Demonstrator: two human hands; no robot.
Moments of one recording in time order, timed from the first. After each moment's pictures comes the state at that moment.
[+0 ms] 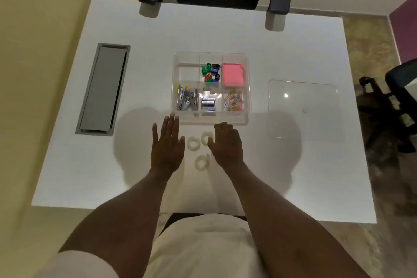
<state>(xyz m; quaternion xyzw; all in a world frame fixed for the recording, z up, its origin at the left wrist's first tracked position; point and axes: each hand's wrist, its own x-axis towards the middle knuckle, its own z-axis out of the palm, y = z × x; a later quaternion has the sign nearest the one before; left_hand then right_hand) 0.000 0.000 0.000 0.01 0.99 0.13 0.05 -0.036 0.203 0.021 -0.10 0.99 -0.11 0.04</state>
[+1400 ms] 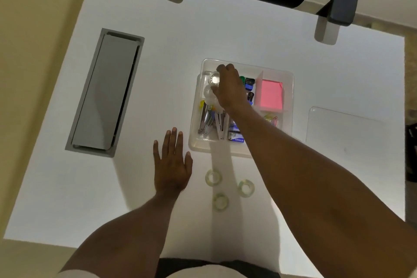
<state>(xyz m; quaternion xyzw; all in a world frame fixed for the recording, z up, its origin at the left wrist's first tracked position) -0.047 -0.049 -0.090 -0.10 0.98 0.15 0.07 -0.303 0.081 0.000 -0.10 0.97 -0.19 0.09</state>
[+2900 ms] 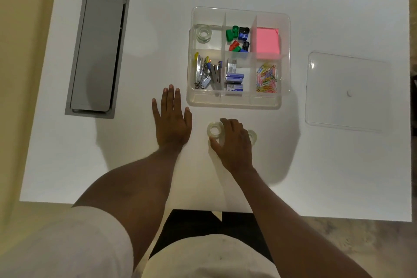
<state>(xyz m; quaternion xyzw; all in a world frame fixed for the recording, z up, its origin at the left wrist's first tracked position) -0.044 -0.046 -0.094 -0.10 0.98 0.15 0.03 -0.010 0.149 -0.041 -0.02 0.97 -0.22 0.11</state>
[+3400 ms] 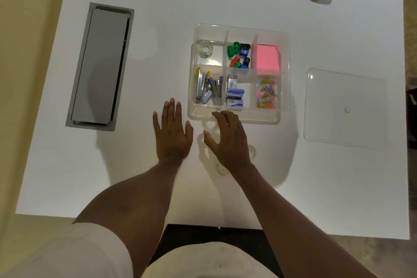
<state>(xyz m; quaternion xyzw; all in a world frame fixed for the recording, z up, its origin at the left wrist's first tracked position) -0.045 -0.045 -0.093 -0.11 0.98 0.14 0.03 -0.062 0.128 -0.016 -0.10 0.96 -0.28 0.01</state>
